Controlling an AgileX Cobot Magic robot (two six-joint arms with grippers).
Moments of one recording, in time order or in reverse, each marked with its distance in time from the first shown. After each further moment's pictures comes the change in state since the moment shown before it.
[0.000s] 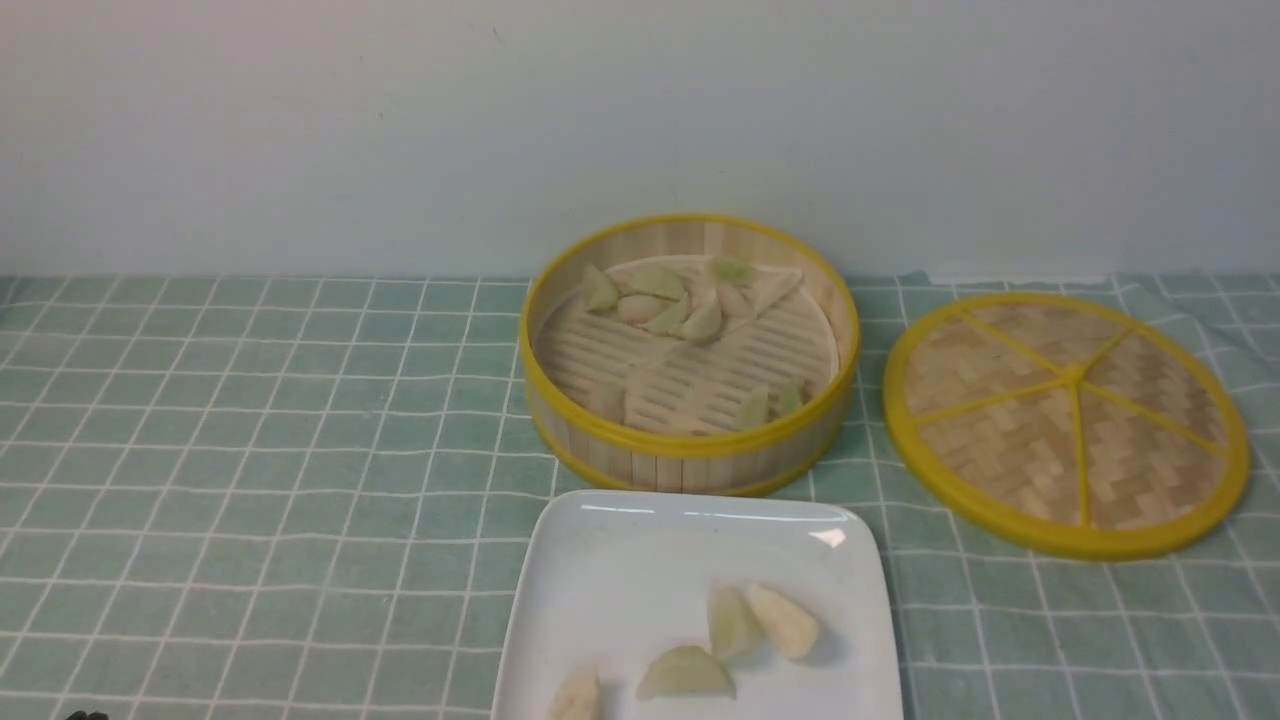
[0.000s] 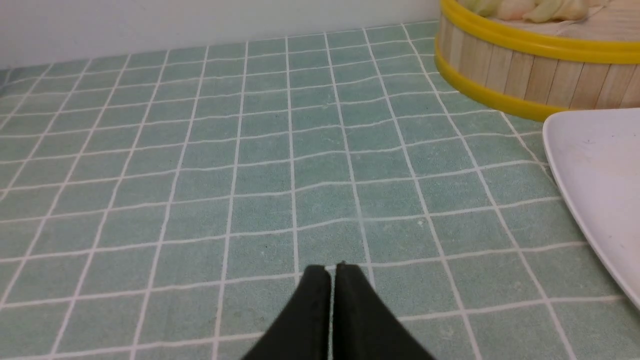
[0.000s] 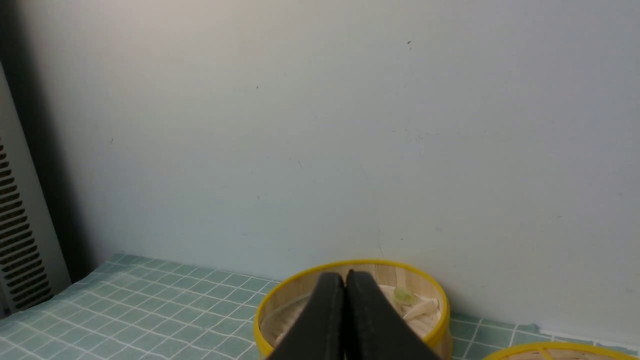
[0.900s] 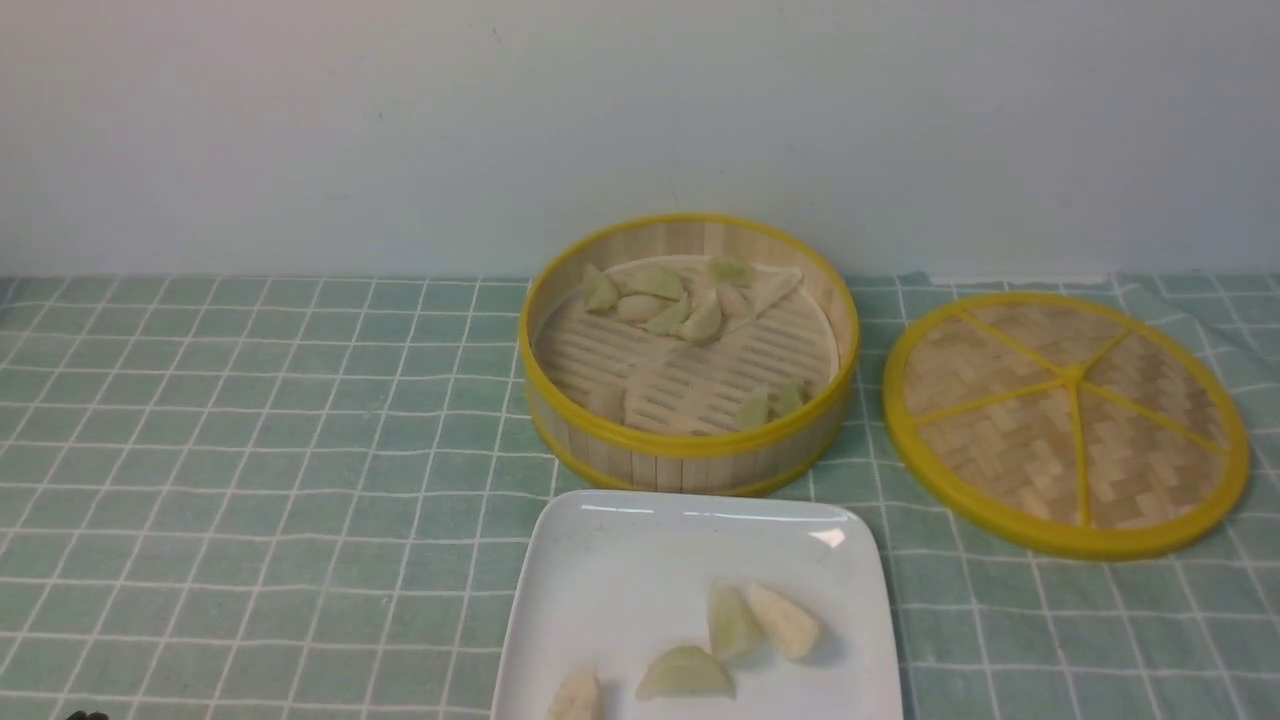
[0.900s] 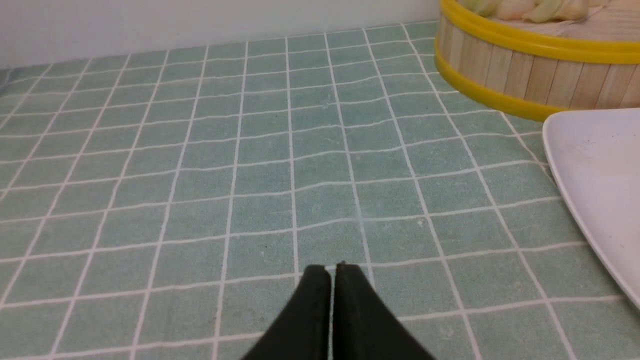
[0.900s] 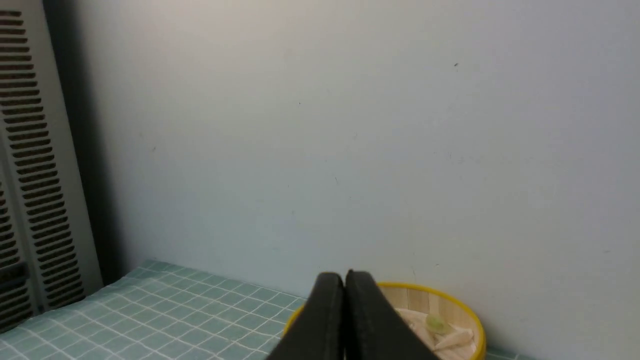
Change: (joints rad) right arm 0.000 0.000 0.078 0.146 -0.145 -0.179; left arm 0.000 0.000 0.000 0.000 0.000 0.000
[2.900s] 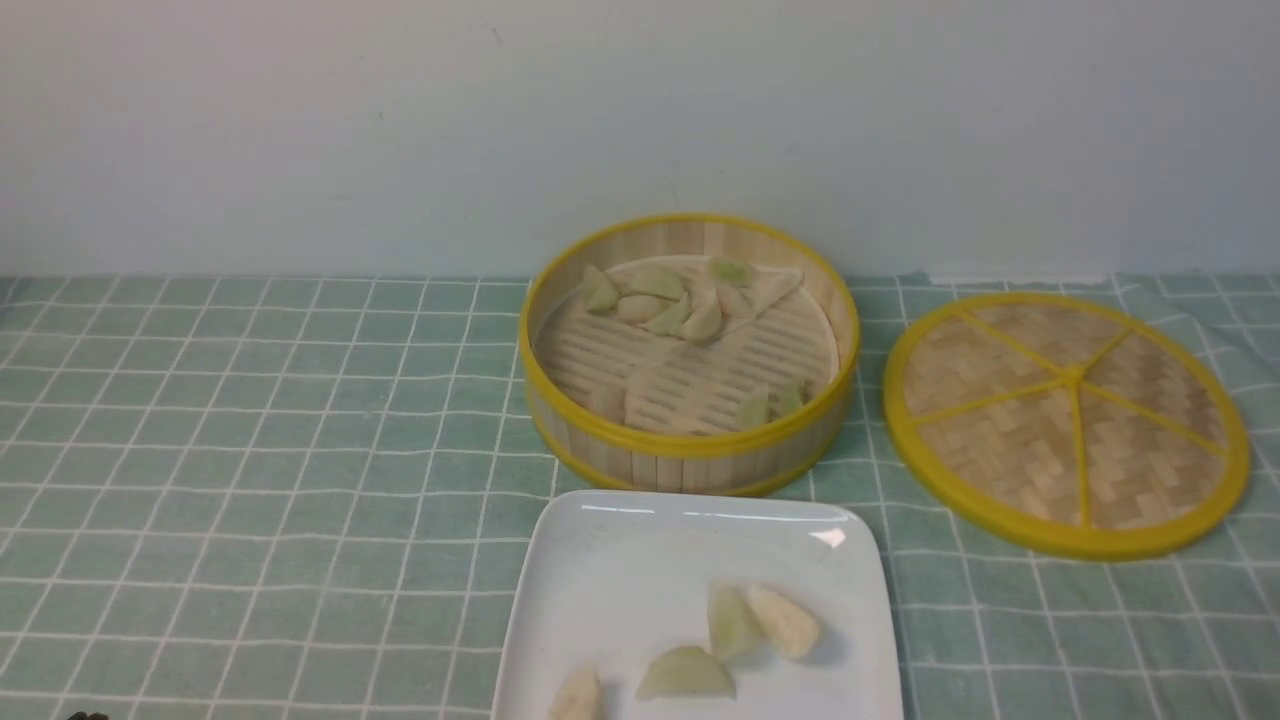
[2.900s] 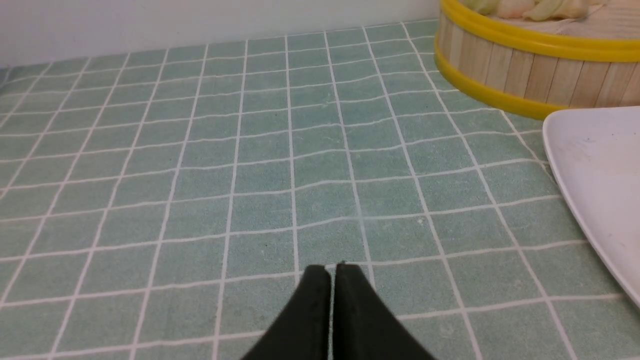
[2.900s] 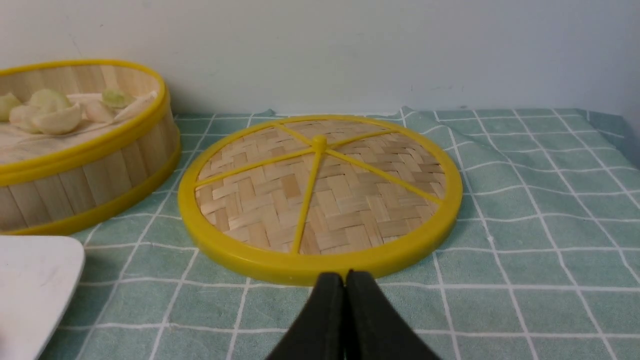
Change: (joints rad) right arm -0.568 -0.028 0.376 -0.015 0.022 -0.024; left arm 0.000 0.000 -0.001 0.000 0.003 0.001
